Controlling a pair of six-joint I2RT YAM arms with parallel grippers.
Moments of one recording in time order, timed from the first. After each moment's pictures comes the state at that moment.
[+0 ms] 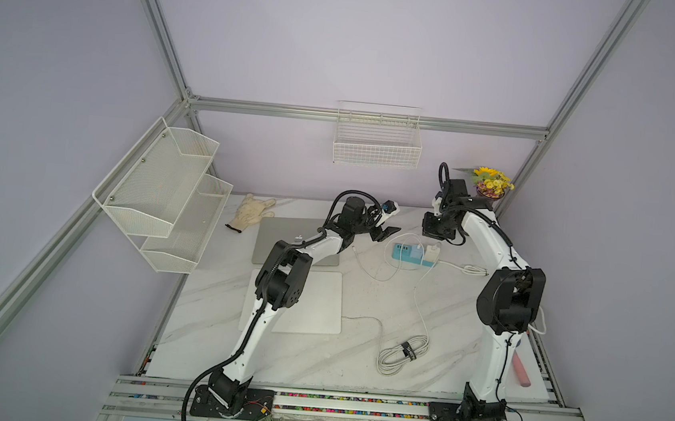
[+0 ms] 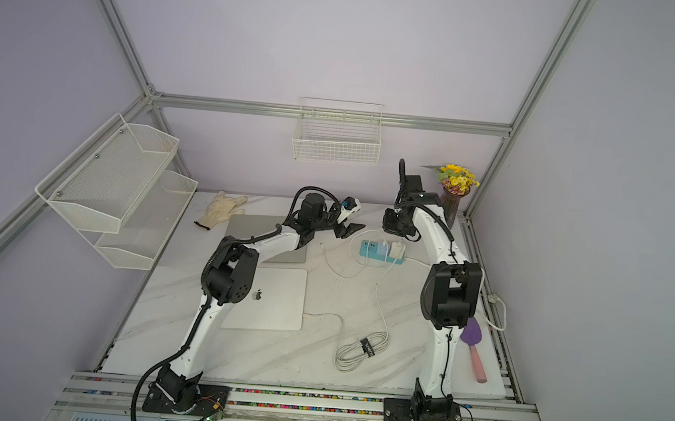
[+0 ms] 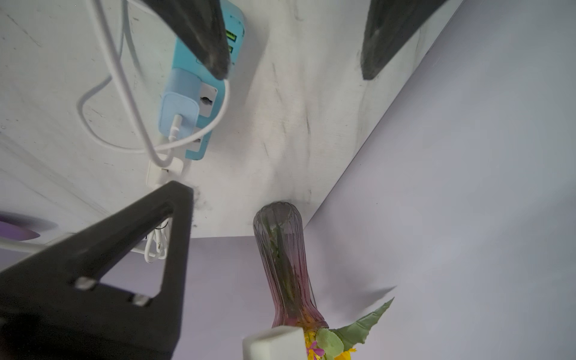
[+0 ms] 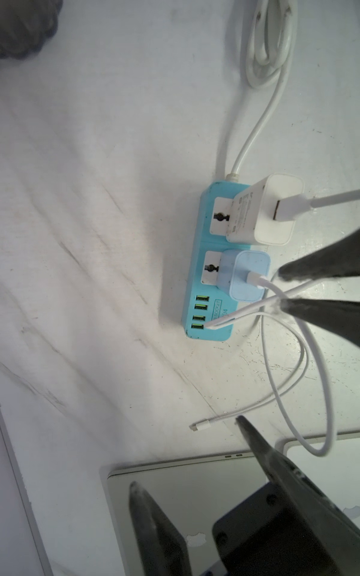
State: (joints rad) left arm -0.50 2.51 2.06 0.24 0.58 0.39; right arm 0.12 2.08 2.00 -1.02 -0.14 0.26
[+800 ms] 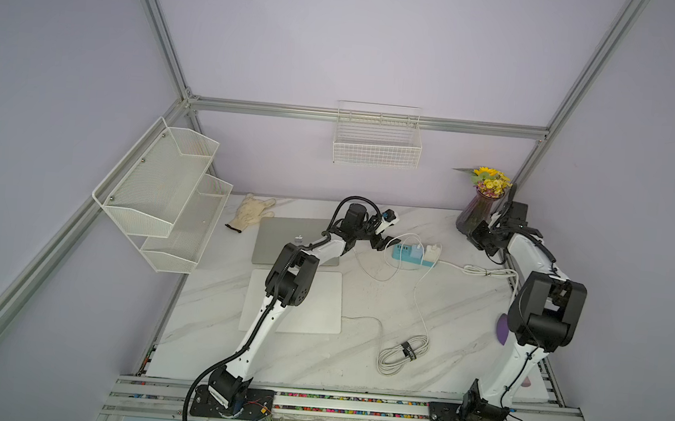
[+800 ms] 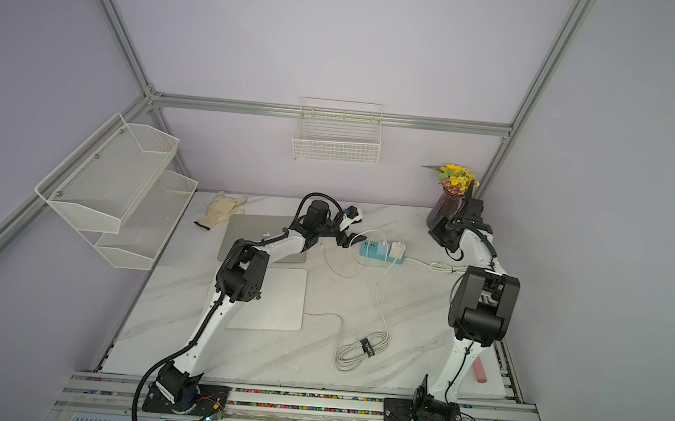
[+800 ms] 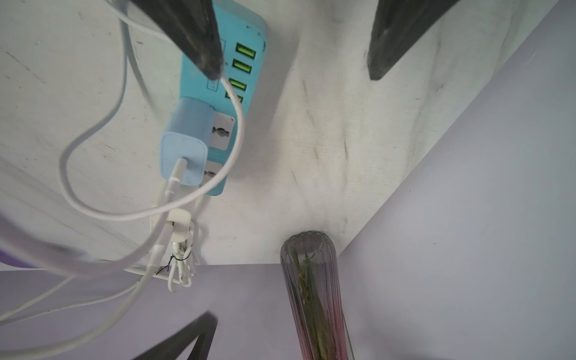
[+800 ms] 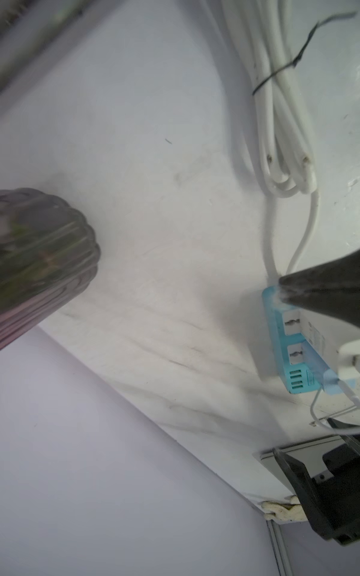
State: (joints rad) left arm -0.50 2.63 2.10 0.23 0.71 0.36; right arm -0.24 2.01 1.61 -0.58 -0.34 0.50
